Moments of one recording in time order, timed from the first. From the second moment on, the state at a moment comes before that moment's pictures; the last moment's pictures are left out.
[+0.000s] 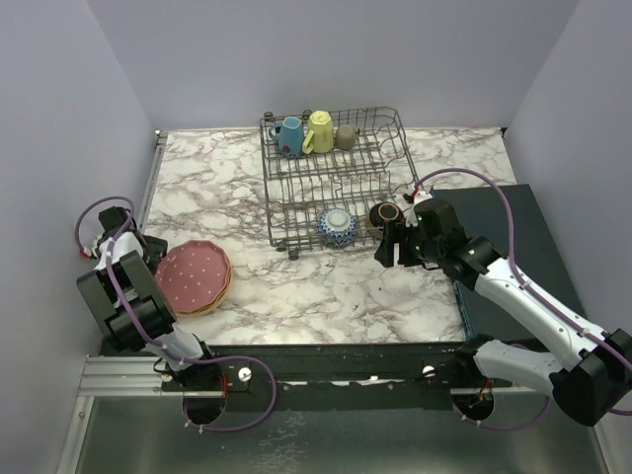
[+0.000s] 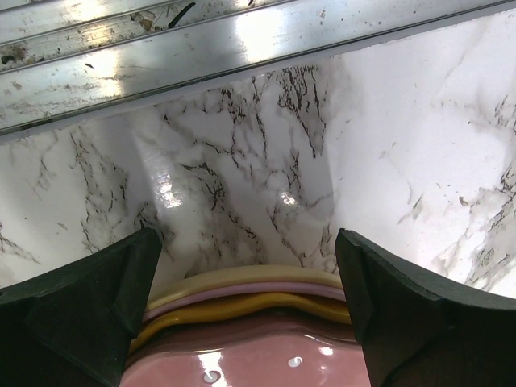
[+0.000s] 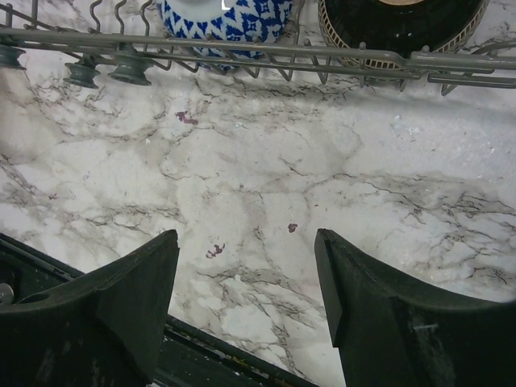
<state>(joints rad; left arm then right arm) 0.56 1.56 0.88 -0.52 -0.11 -0.80 0.58 1.08 0.87 -0.54 -0.01 0.40</state>
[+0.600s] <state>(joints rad) 0.41 1.50 0.82 -0.48 -0.14 -0.82 0.58 1.08 0.87 -0.54 -0.03 0.40</state>
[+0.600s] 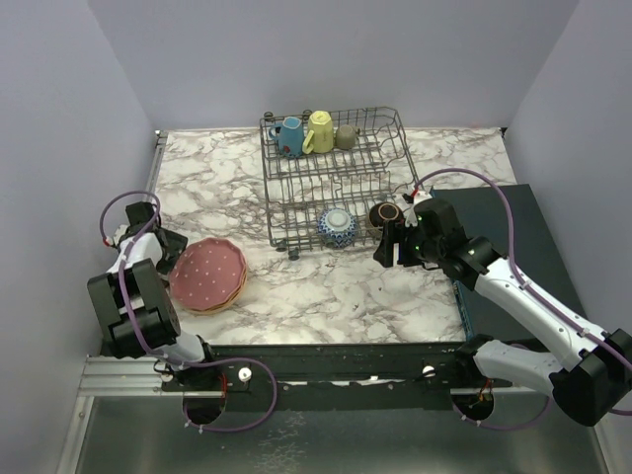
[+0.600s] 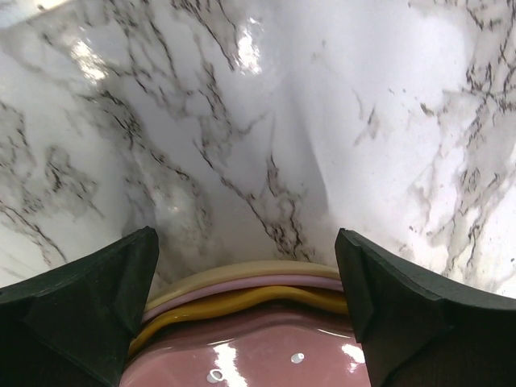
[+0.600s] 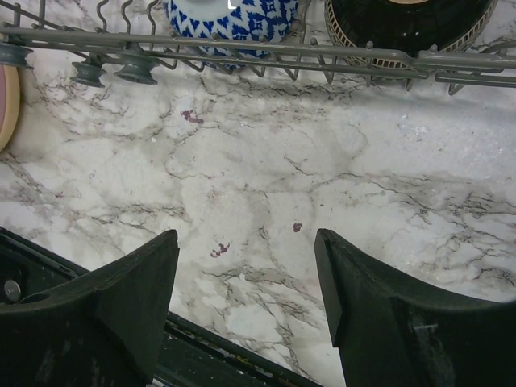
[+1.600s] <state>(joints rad) 0.15 1.24 0.60 -0.43 -0.08 -1.08 0.58 1.01 0.81 -0.54 -0.10 0.49</state>
